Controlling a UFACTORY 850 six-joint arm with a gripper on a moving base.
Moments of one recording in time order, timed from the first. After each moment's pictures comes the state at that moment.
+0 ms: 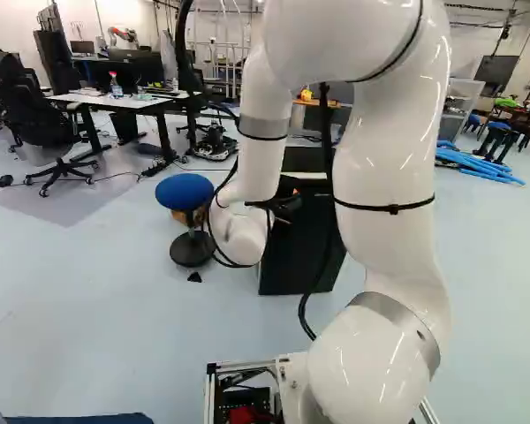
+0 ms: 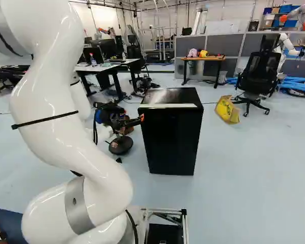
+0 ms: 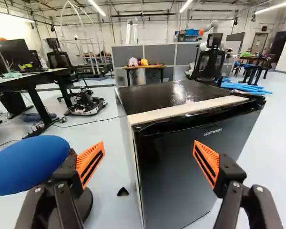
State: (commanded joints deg) arm 30.4 -23.6 -25.8 53.9 81.8 0.0
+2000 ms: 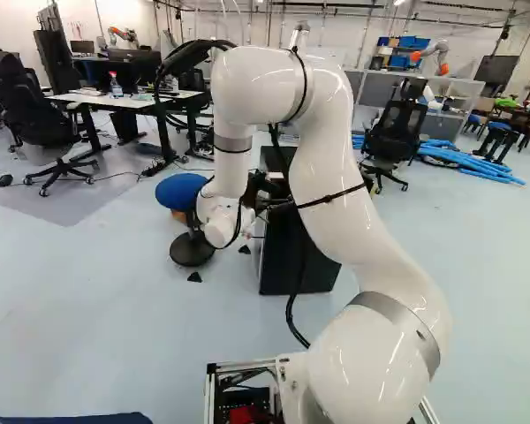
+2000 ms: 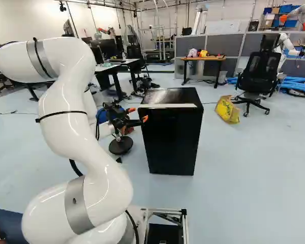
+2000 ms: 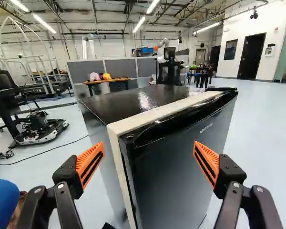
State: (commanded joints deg) arm 29.2 -42.0 -46.5 69.5 86.6 0.0
